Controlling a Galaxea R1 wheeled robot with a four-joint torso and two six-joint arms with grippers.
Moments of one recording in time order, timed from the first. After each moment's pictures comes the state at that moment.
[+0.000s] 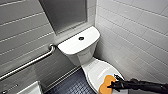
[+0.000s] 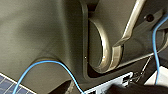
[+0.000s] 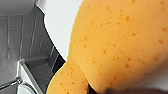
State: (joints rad) left arm 1.44 3.06 -2.59 0.25 0.09 -0.03; right arm -0.51 2.43 -1.59 -0.13 -0.37 0.73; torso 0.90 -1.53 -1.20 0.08
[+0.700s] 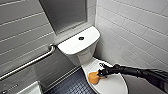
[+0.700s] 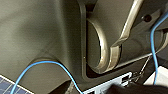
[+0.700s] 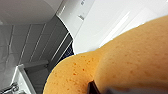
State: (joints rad) left arm 1.44 3.06 -2.59 0.25 0.09 -0.03; right arm -0.32 2.73 -1.88 -0.12 -0.54 0.75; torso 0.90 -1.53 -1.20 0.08
